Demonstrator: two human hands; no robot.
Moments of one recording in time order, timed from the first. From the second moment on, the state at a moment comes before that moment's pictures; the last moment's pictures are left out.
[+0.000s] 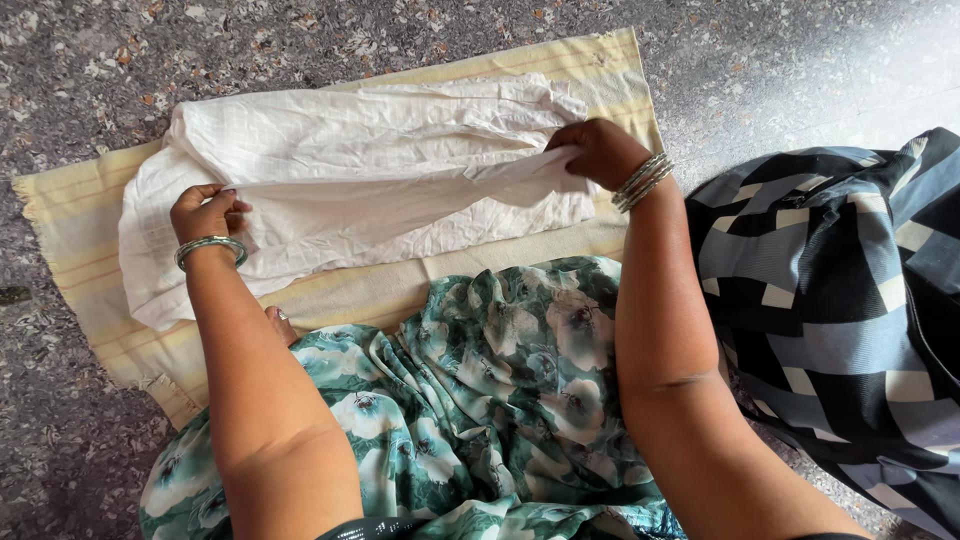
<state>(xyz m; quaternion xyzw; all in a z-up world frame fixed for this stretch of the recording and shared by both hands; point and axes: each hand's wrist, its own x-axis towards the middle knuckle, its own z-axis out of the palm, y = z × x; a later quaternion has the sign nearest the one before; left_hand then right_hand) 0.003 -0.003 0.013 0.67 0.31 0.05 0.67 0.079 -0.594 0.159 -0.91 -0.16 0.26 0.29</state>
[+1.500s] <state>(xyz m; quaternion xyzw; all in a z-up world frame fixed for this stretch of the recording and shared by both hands) -0.039 0.029 -0.027 0.90 0.06 -0.06 0.42 0.107 -0.583 0.054 -0.98 0.01 0.17 0.09</state>
